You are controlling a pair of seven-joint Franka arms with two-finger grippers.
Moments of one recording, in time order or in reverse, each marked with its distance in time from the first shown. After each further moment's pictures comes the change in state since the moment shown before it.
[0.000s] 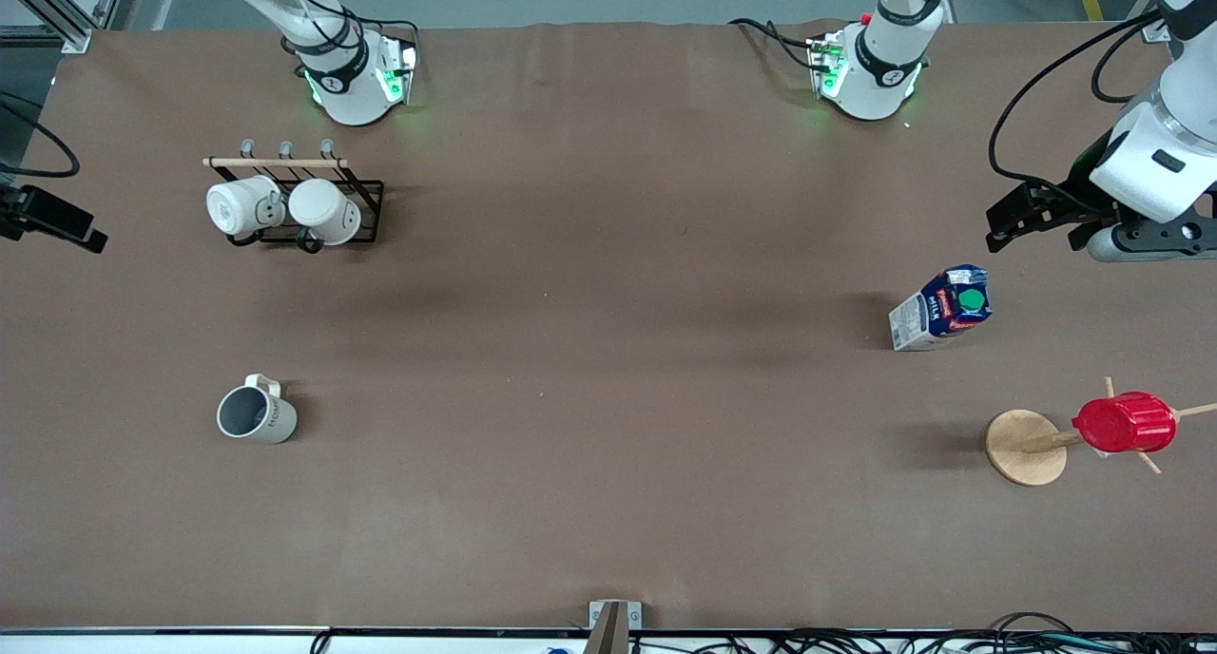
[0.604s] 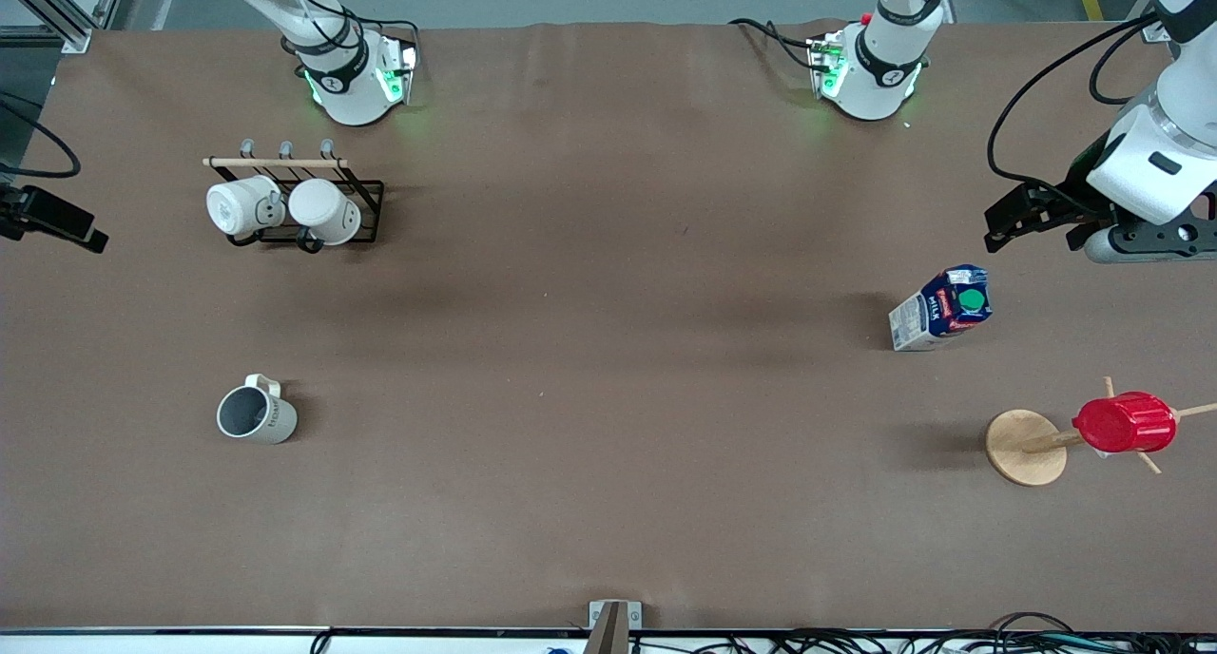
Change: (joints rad) left arm 0.000 0.000 0.000 -0.007 0.000 0.000 0.000; right arm 0.000 0.000 0.000 -0.003 0.000 0.000 -0.001
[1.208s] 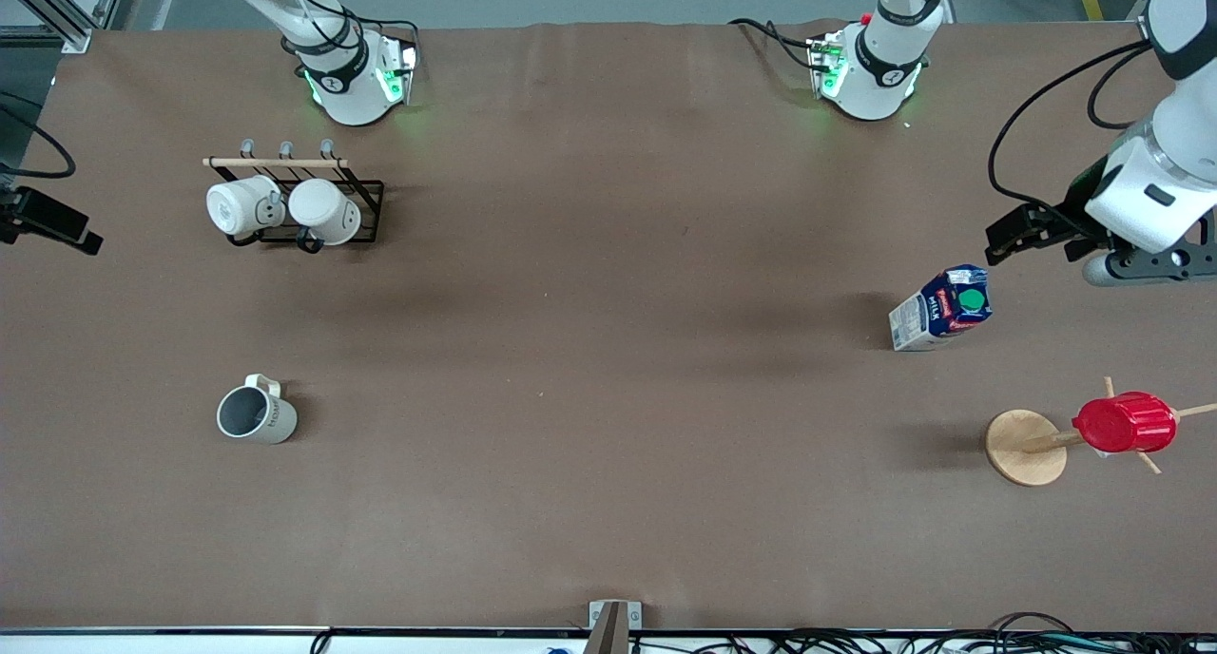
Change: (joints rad) left arm 0.034 0.048 0.004 -0.017 0.000 0.023 0.006; right arm -0.007 0.008 -0.012 -0.008 -0.001 0.050 -0.085
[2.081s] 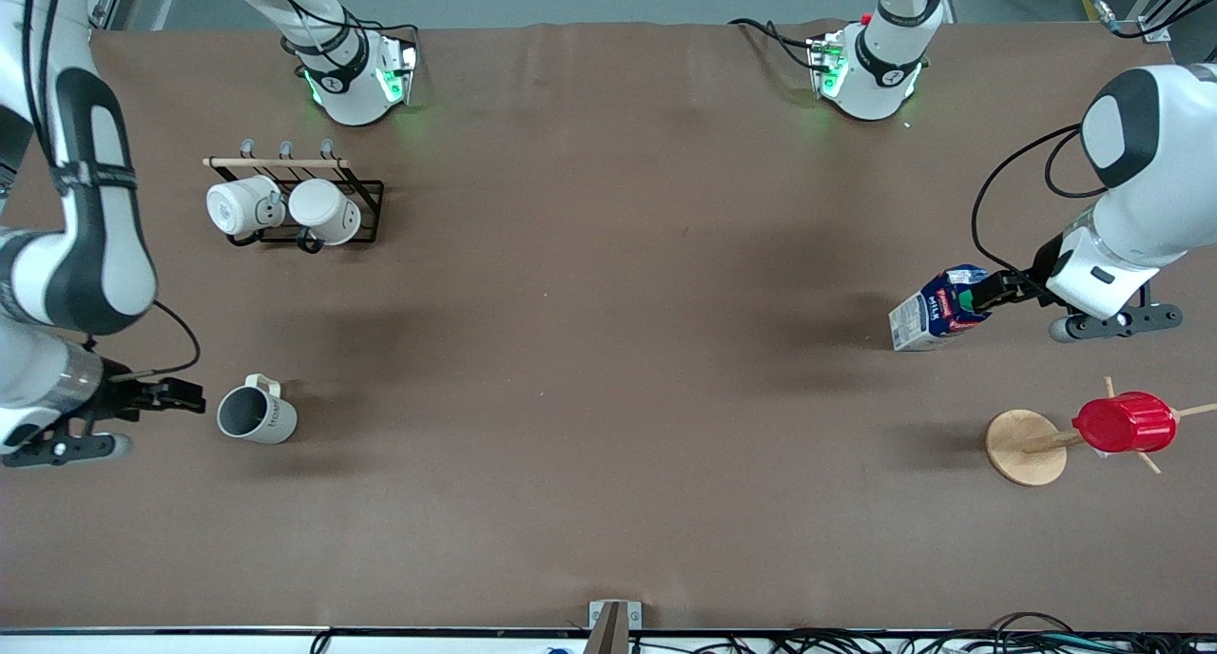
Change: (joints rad) left arm 0.080 0.043 0.002 -0.304 0.025 0.348 0.013; right arm -0.006 0.458 -0.034 -0.122 -0.001 0.624 -0.293
